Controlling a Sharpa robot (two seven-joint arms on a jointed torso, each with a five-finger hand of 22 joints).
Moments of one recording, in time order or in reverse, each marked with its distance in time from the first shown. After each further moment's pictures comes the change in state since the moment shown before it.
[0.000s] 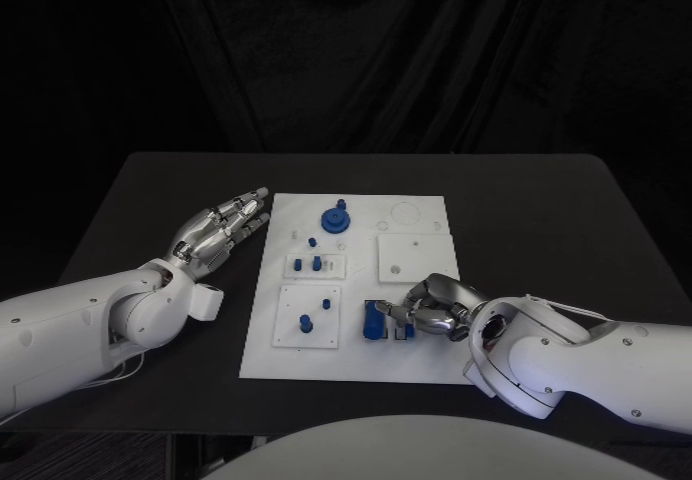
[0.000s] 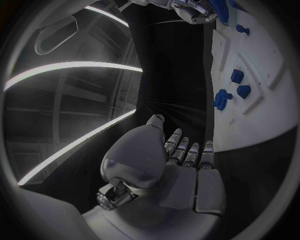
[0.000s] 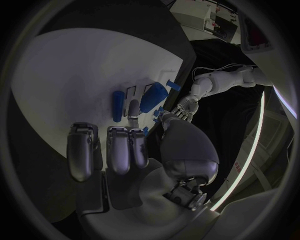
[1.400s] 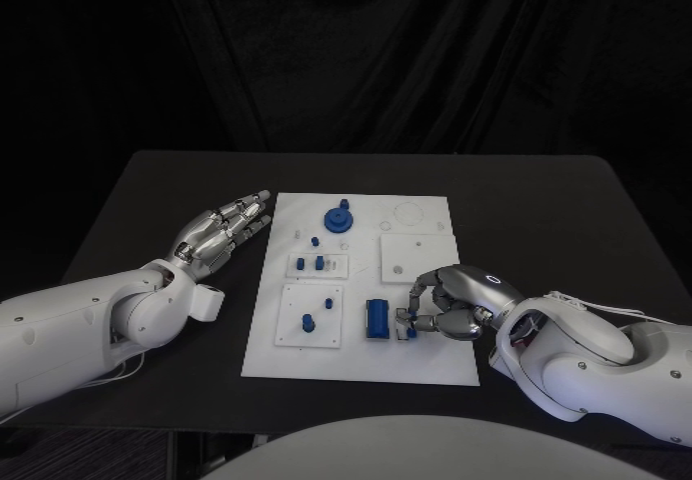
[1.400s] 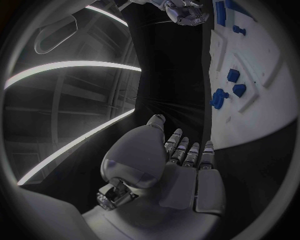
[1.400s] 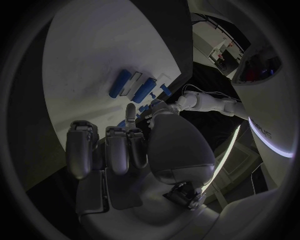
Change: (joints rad) left arm -0.007 -0.008 0.000 -0.003 0.000 0.007 -0.008; left_hand 0.000 0.000 0.005 -0.014 0.015 0.000 0.007 0.000 0.000 0.000 0.000 0.000 0.000 0.001 0.002 0.000 0.000 0.000 -0.004 0.004 0.000 0.000; right arm -0.001 -0.105 -0.004 0.020 -0.351 0.045 0.176; right_hand 0.362 0.020 -0.179 -0.003 0.214 -0.173 0.037 0.117 -0.062 -0.002 0.034 0.000 0.000 -0.002 0.027 -0.002 0.001 0.000 0.002 0.023 -0.027 0.000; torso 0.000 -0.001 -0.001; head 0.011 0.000
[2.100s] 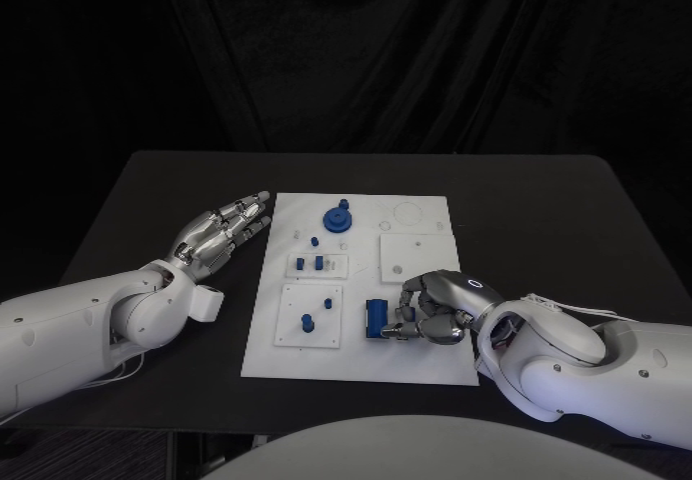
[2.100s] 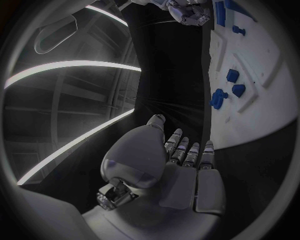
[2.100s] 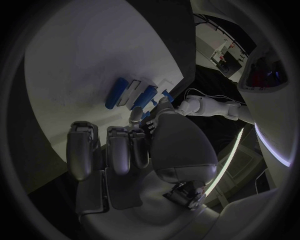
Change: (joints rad) left arm -0.001 0.004 0.000 -0.004 0.000 0.003 -0.003; left_hand 0.000 0.000 0.000 0.000 0.000 0.000 0.000 0.000 0.000 0.000 0.000 0.000 0.000 0.000 0.000 0.000 0.000 0.000 0.004 0.004 0.000 0.001; right arm -0.018 0.079 0.000 -0.029 -0.021 0.016 -0.083; right_hand -0.069 -0.058 -0.033 0.002 -0.421 -0.014 -0.053 0.322 0.216 0.004 -0.040 0.000 0.000 0.003 -0.029 0.004 0.000 0.000 -0.002 -0.027 0.005 0.000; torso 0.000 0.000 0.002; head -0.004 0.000
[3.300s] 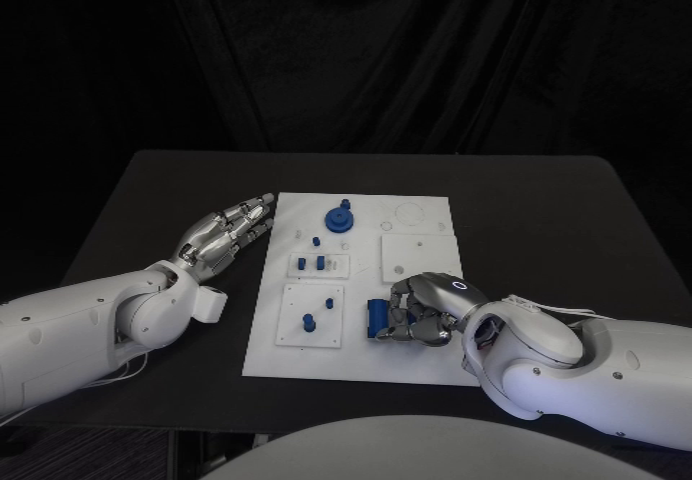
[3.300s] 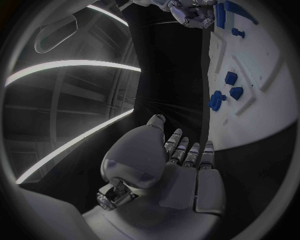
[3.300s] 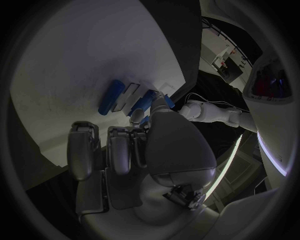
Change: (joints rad) left arm -0.007 0.005 0.000 -0.005 0.000 0.010 -0.004; left_hand 0.000 0.000 0.000 0.000 0.000 0.000 0.000 0.000 0.000 0.000 0.000 0.000 0.000 0.000 0.007 0.000 -0.001 0.000 0.000 0.000 0.000 0.000; right arm -0.008 0.068 0.002 -0.038 -0.053 0.025 -0.040; right_hand 0.163 0.017 0.071 -0.020 -0.057 -0.008 -0.012 0.066 0.073 0.000 -0.014 0.000 0.000 0.001 -0.013 0.004 0.000 0.000 -0.003 -0.010 0.000 0.000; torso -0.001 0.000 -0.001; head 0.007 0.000
